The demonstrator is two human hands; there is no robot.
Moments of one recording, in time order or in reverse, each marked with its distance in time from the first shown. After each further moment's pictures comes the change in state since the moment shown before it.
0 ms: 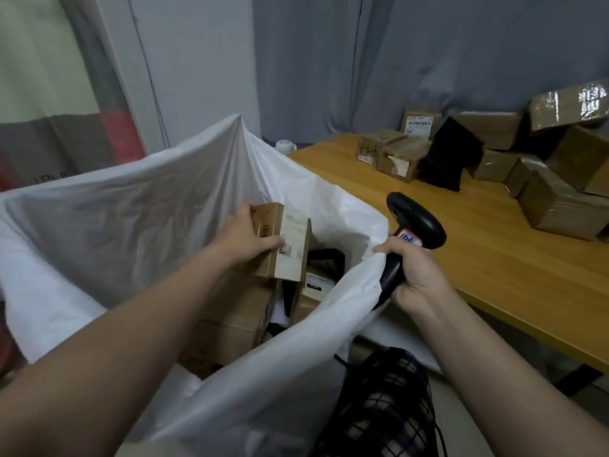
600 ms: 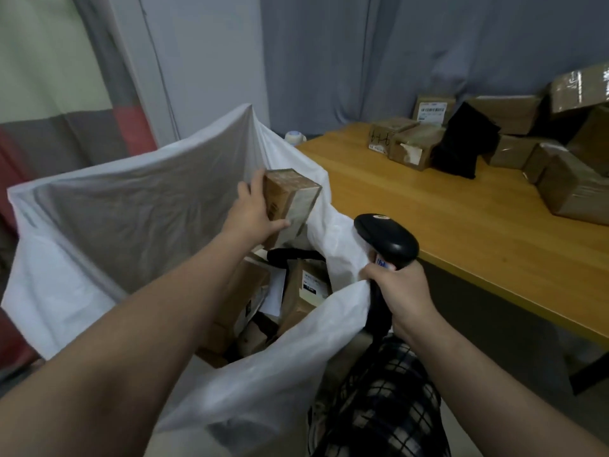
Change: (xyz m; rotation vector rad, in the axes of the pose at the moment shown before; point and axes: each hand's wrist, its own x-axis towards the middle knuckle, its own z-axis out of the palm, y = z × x) left_hand 0.006 -0.004 -0.001 0.151 0.170 0.187; right_hand -0.022 0.052 -0.002 -0.426 -0.019 -0.135
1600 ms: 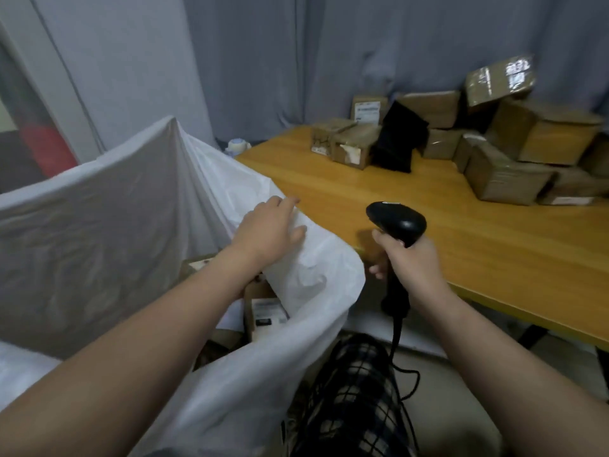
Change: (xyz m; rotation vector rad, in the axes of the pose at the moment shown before) left_hand -0.001 0.101 0.046 0.218 -0.171 0.375; right_hand 0.043 -0.024 -0.082 -0.076 0.181 -0.128
